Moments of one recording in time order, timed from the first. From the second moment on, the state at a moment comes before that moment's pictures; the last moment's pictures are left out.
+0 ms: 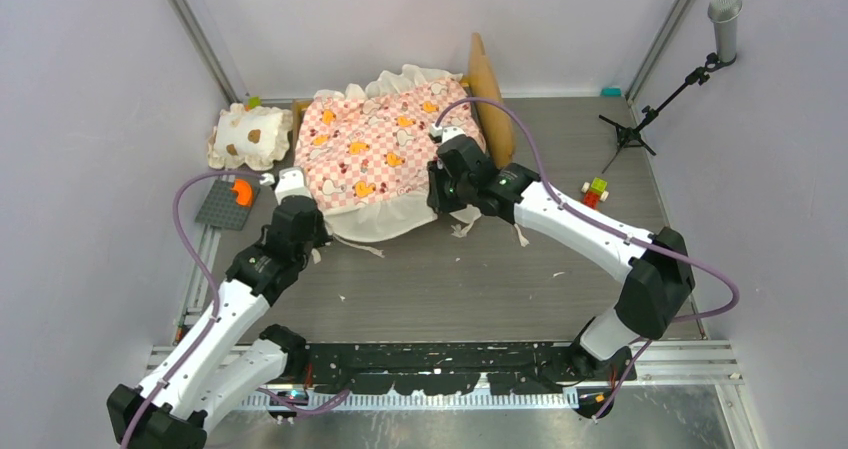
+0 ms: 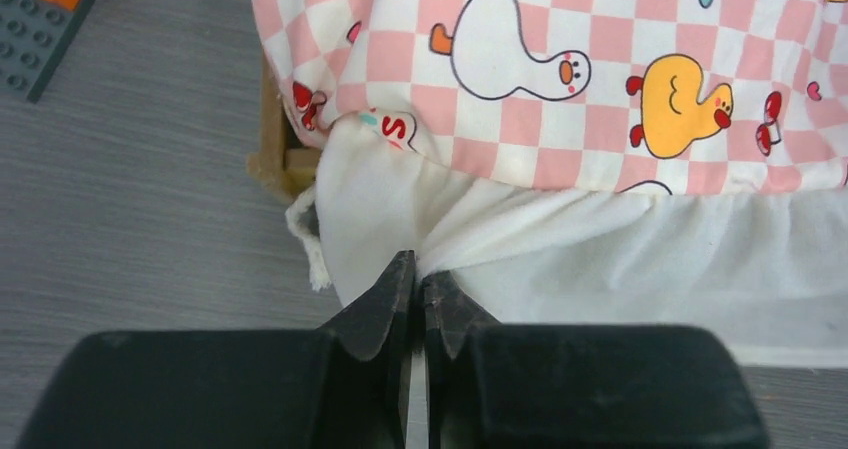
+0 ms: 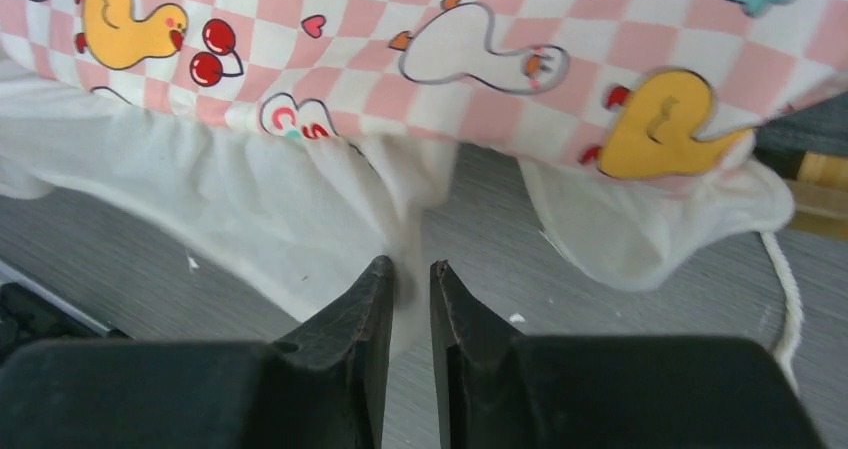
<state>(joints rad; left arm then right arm) -0.45 0.79 0.73 -0.51 -0.42 -0.47 0.80 1.56 1.36 -0.51 0.08 0.45</state>
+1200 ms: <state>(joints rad) -0.43 0.87 0.90 -0.51 -0.57 -0.52 0.55 1.65 1.31 -0.40 0.16 0.50</state>
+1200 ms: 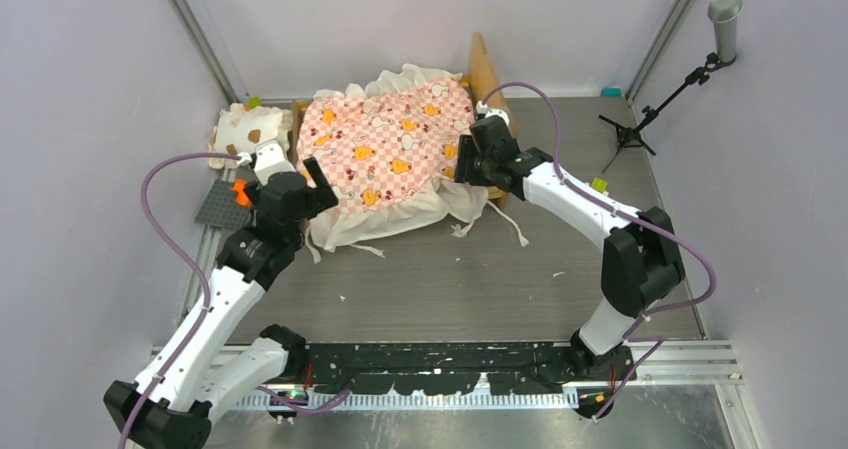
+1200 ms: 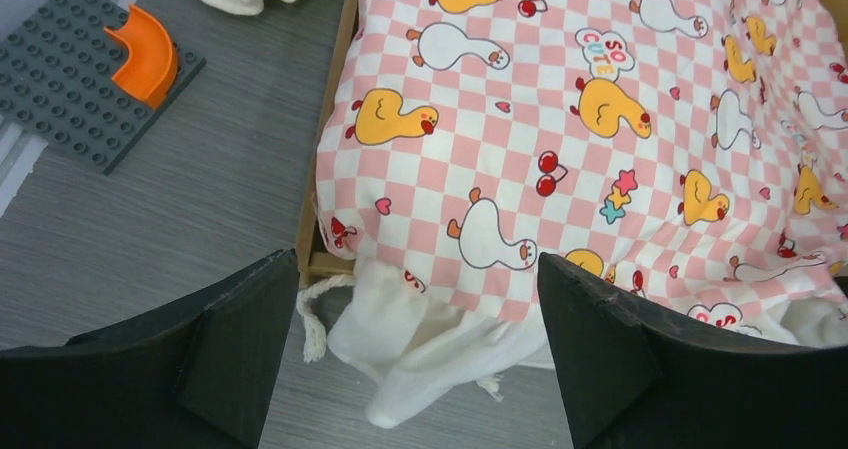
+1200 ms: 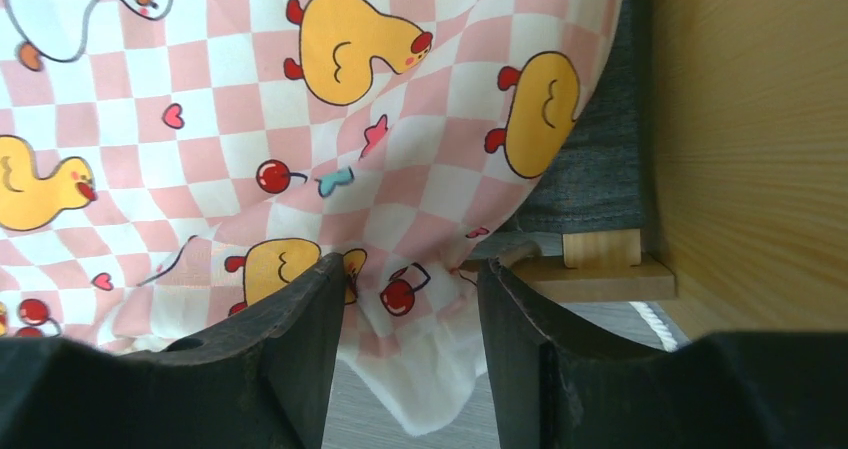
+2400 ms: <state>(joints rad) -0.39 0.97 0.94 -0.41 -0.49 -0.49 0.56 1.62 1.36 -0.56 0.38 0.37</state>
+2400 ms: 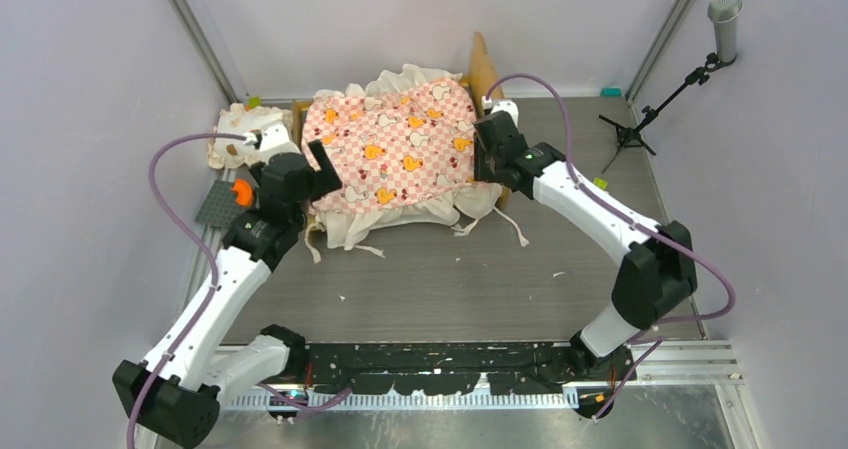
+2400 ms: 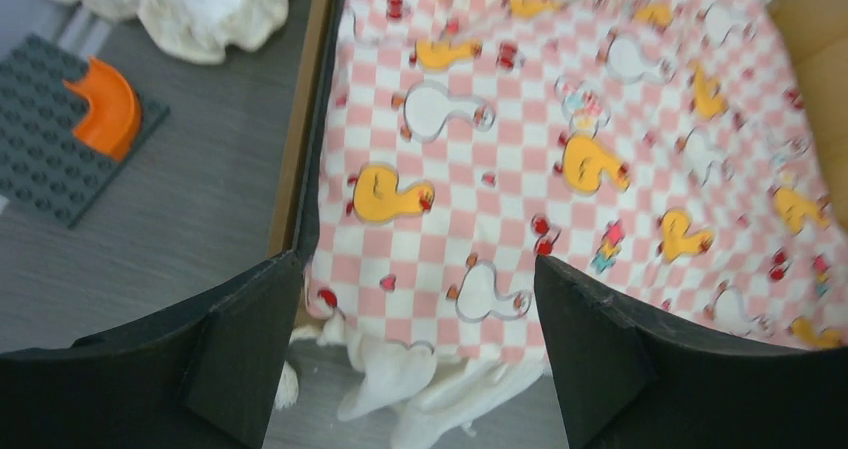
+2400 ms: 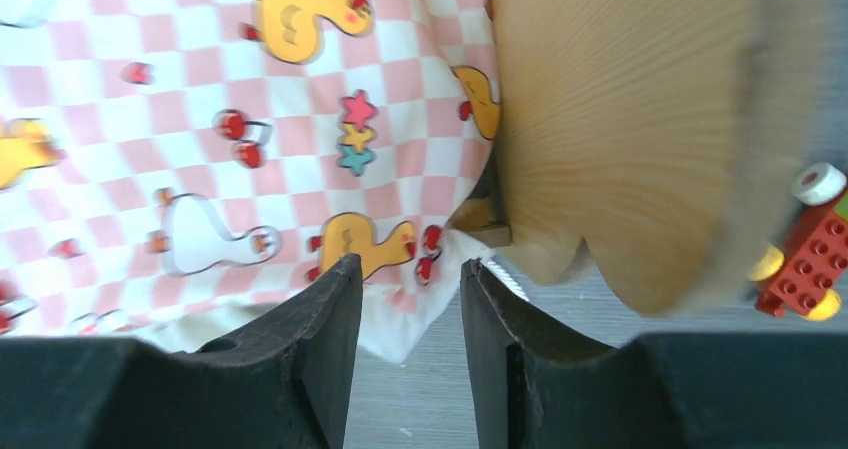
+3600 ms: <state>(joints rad) -0.08 1.27 1.12 -0.46 -0.26 -0.44 0.35 1.76 1.74 -0.75 0.20 0.15</state>
